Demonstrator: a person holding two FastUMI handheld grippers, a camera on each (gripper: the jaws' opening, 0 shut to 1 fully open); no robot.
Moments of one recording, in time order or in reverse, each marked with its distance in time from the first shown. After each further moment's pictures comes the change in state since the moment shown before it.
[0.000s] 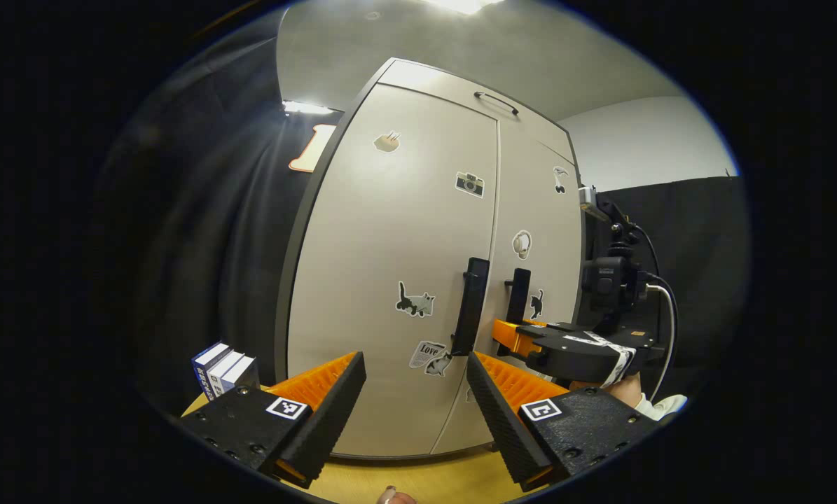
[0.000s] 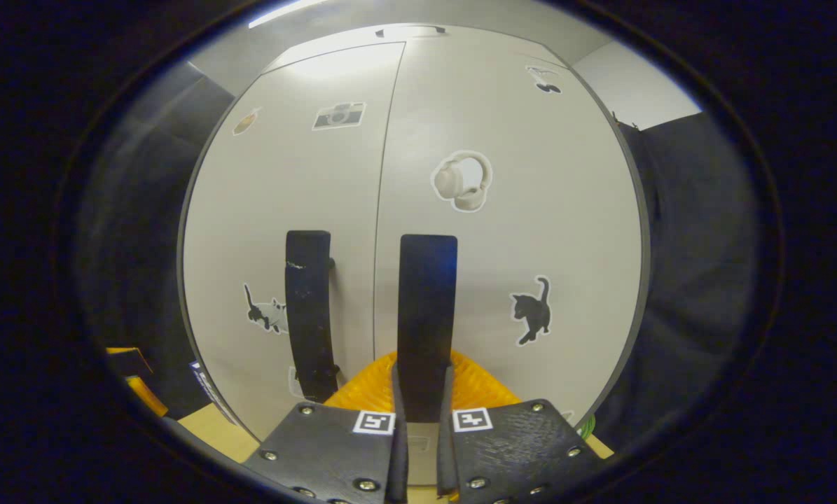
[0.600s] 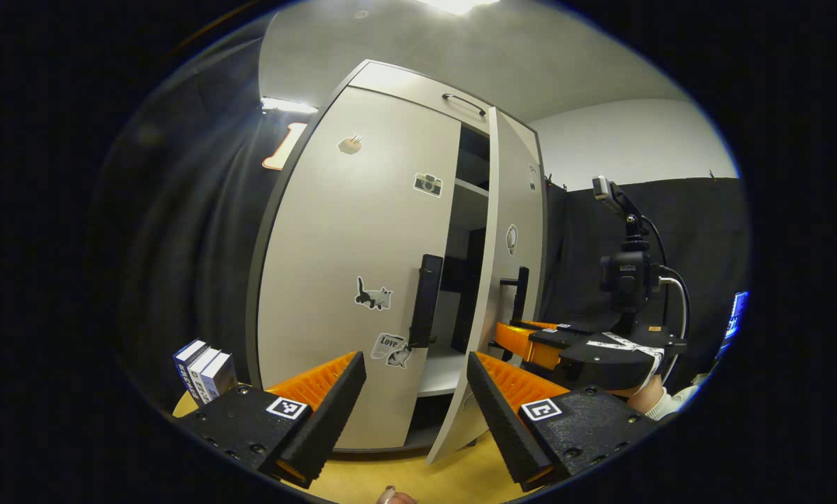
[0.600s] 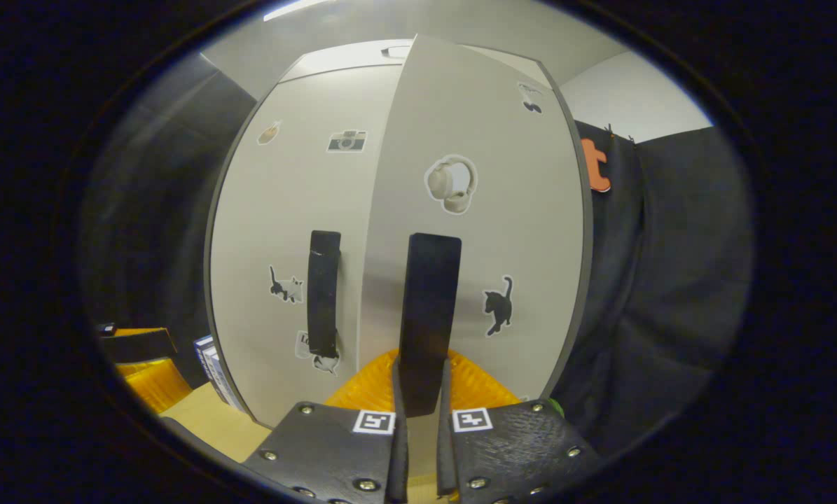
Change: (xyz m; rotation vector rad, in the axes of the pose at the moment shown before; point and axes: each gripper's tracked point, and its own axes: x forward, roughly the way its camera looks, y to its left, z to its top) left arm -0.032 -0.049 -0.001 0.008 0.012 -0.123; right arm -0.077 -0.034 0.003 -0.064 0.012 -0.030
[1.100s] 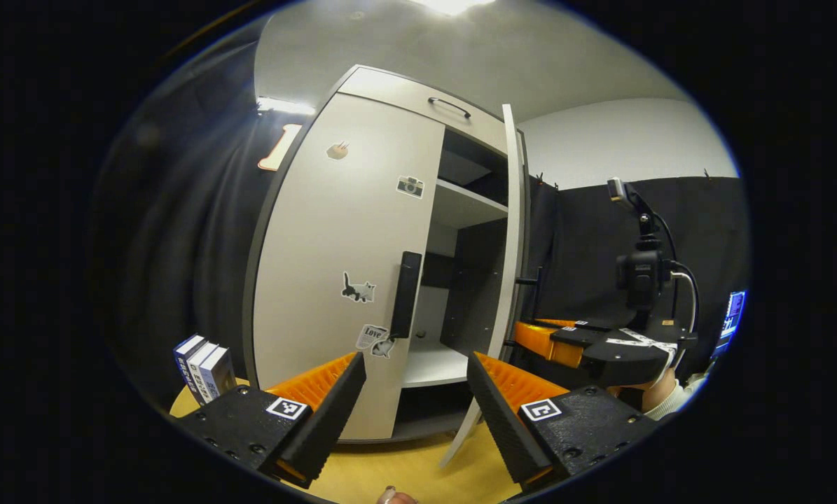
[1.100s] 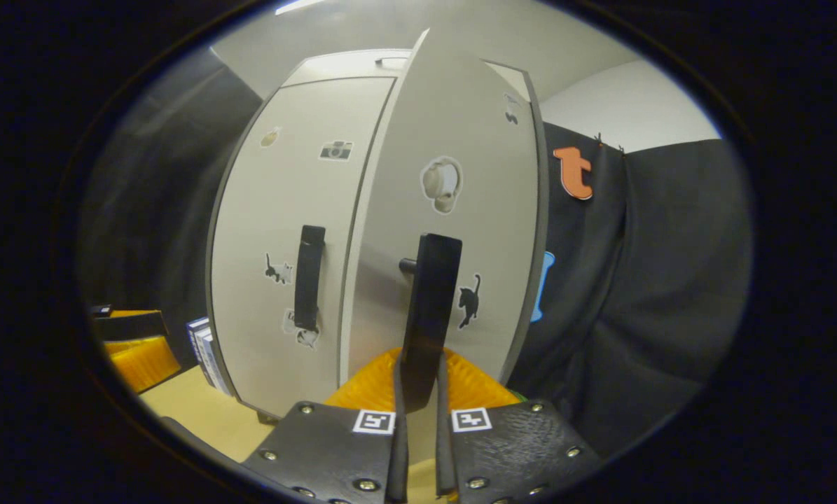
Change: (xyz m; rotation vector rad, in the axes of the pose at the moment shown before) left arm -0.018 -0.034 -0.002 0.005 0.002 -0.005; right arm -0.053 -0.050 -0.002 -0.052 0.004 -0.035
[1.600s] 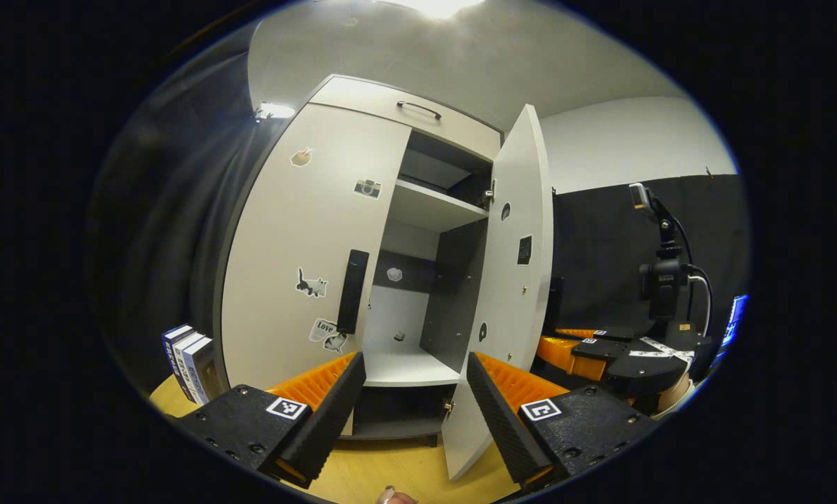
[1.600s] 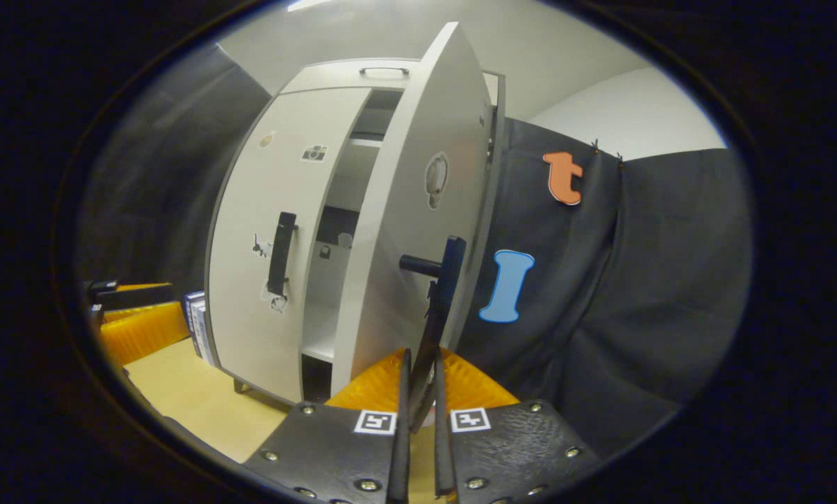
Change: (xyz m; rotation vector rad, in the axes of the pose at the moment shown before) left arm 0.006 -0.085 -0.008 0.011 -0.032 0.054; right arm -0.036 -0.092 -0.014 -0.069 0.000 0.047
